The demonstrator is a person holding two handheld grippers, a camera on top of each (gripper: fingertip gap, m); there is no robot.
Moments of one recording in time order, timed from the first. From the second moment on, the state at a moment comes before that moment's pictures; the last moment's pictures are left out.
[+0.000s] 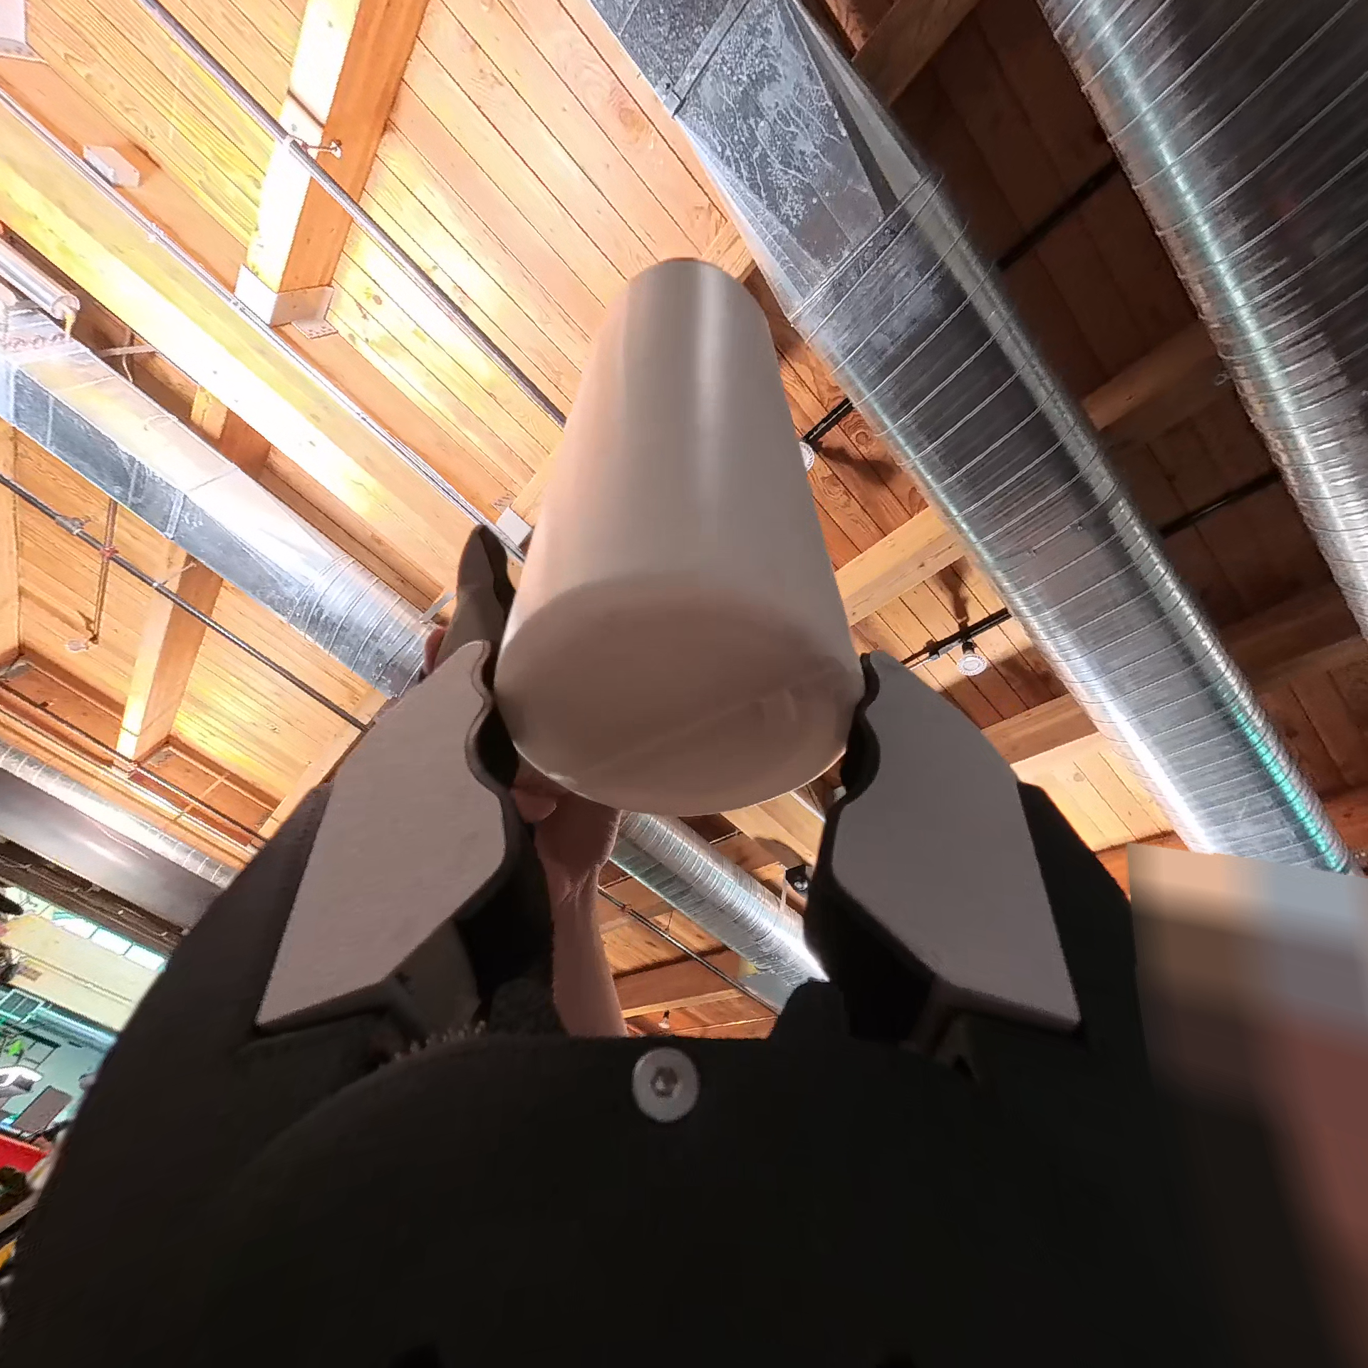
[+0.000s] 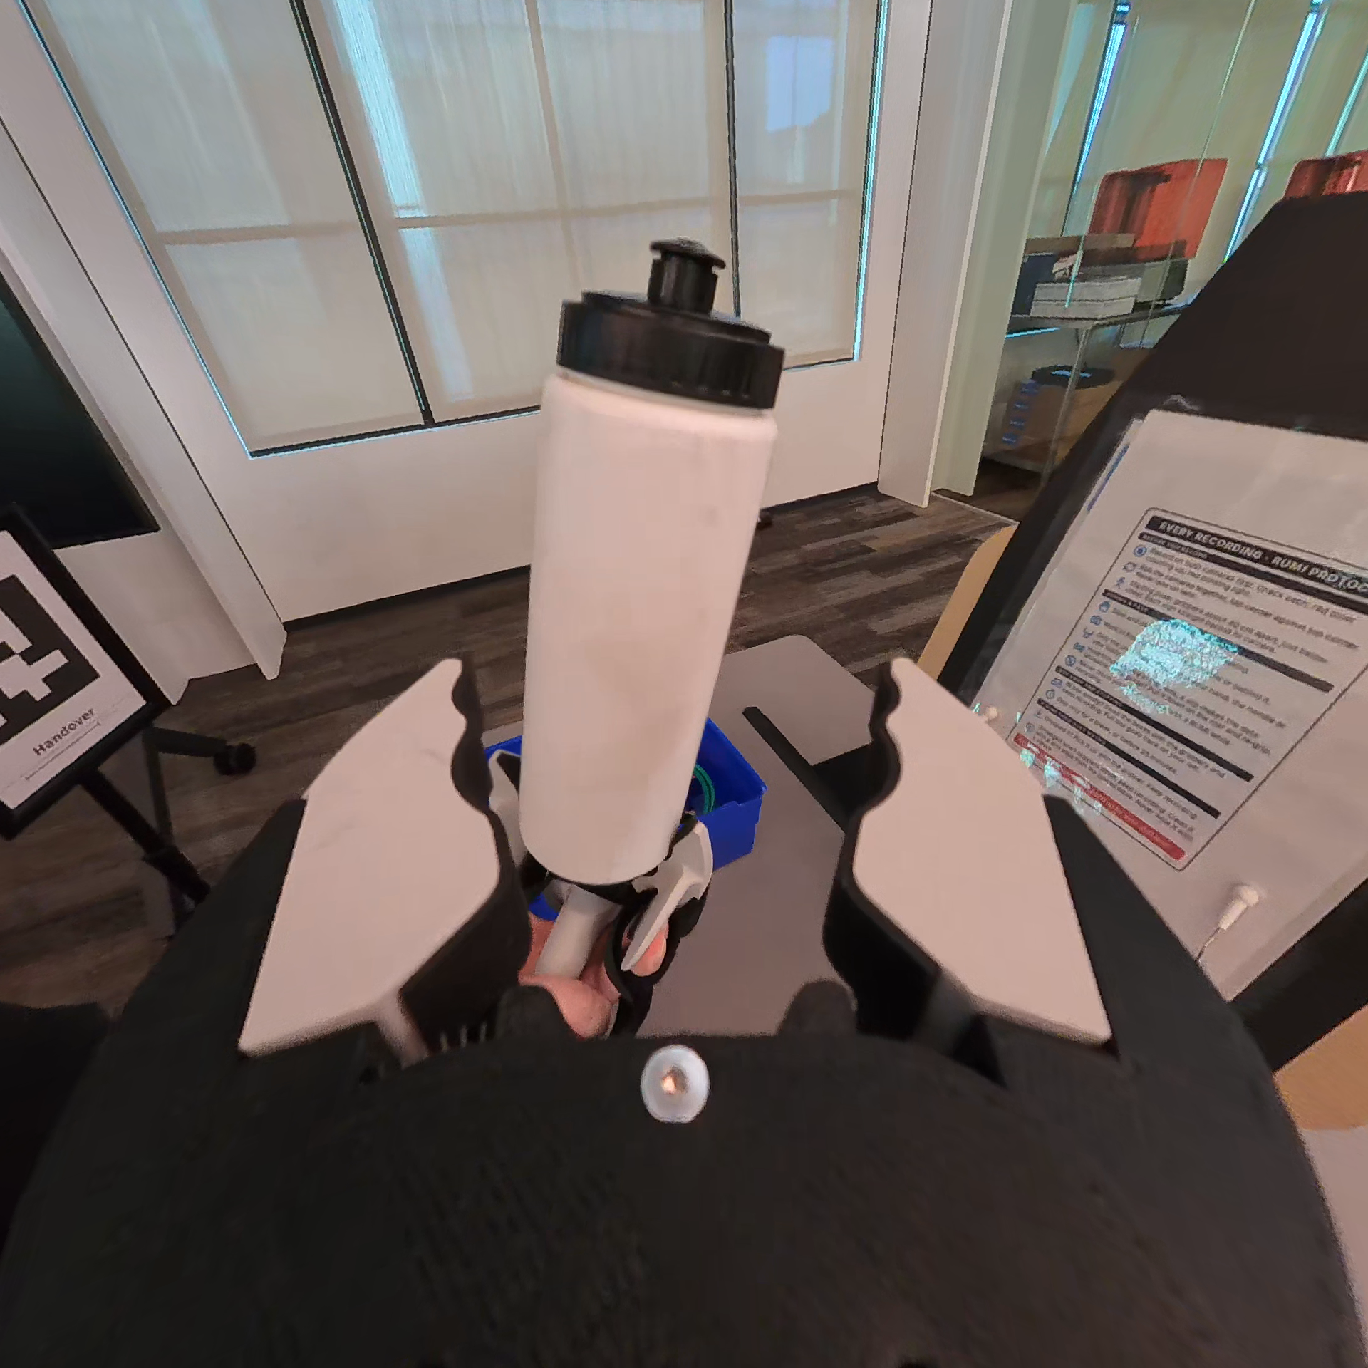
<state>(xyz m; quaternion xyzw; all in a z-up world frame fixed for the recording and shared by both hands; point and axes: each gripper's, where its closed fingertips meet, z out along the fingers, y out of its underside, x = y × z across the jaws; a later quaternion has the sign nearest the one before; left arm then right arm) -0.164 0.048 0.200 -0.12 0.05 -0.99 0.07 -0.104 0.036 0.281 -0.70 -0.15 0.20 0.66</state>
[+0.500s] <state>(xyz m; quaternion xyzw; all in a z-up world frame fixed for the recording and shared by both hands) -0.167 0.042 0.203 -0.12 0.07 -0.99 0.09 -0.096 0.026 0.268 -0.69 -0.14 0.21 0.68</state>
